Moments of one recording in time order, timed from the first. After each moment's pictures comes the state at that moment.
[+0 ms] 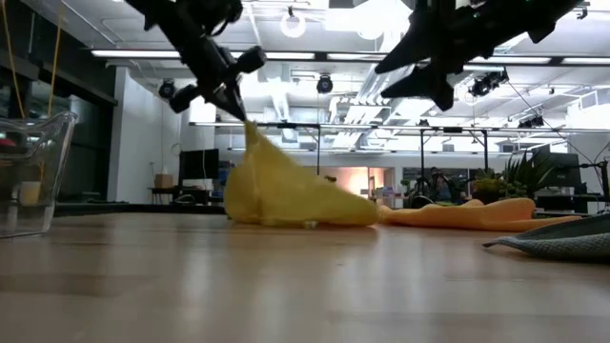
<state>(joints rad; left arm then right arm) 0.54 1.34 1.00 -0.42 -0.31 -0.83 -0.05 1.12 0.65 0.03 0.08 0.53</state>
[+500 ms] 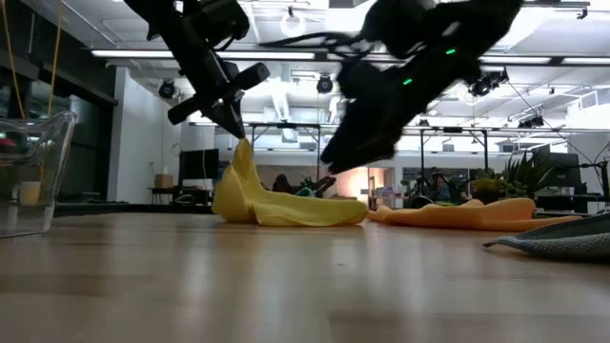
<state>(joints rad) 0.52 1.40 0.99 -0.47 -0.27 -0.77 0.00 1.71 0.89 0.11 0.07 0.26</state>
